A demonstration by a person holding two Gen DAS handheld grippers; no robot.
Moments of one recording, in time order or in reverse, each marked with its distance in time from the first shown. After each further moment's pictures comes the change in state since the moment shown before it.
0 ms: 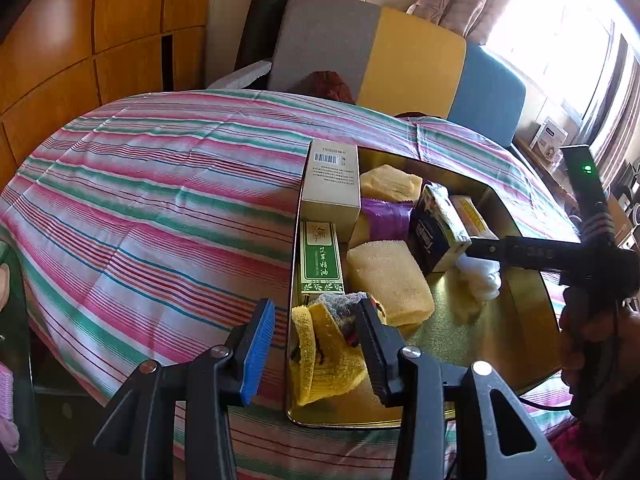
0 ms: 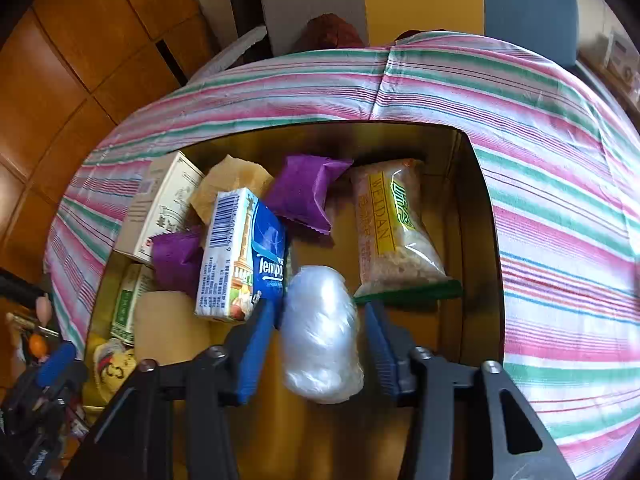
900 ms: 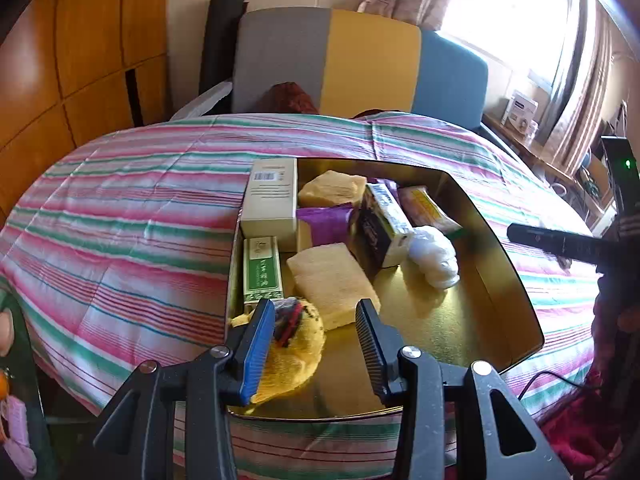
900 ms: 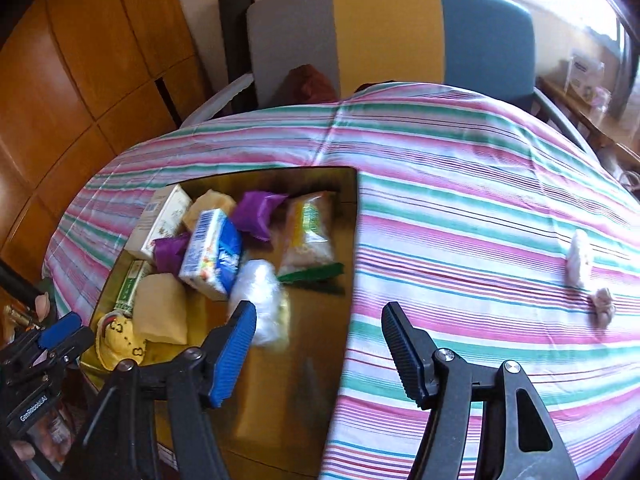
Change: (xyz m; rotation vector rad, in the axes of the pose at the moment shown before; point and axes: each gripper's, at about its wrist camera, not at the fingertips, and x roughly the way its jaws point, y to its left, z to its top) left arm -0.016 -0.049 -0.001 0.157 -0.029 -0.026; right arm -0.085 -0.047 -0.038 -0.006 -0.170 -0.080
